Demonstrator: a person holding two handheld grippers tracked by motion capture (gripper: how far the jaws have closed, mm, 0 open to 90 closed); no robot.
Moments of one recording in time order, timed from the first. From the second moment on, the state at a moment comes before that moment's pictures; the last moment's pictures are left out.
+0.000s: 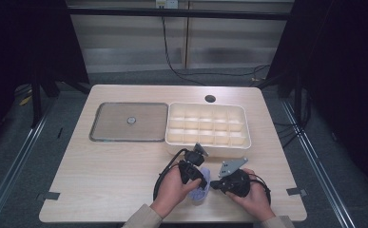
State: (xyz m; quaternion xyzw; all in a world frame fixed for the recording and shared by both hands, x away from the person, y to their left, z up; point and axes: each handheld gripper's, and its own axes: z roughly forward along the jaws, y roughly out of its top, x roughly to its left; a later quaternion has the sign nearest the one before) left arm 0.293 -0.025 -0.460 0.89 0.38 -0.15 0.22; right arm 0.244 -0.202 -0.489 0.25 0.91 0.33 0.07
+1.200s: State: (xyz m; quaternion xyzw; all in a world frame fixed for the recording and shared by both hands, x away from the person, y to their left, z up) left arm 0.300 0.001 -0.432 0.88 0.38 -0.13 0.26; right arm 0.245 -0.212 -0.488 0.27 0.90 0.33 0.07
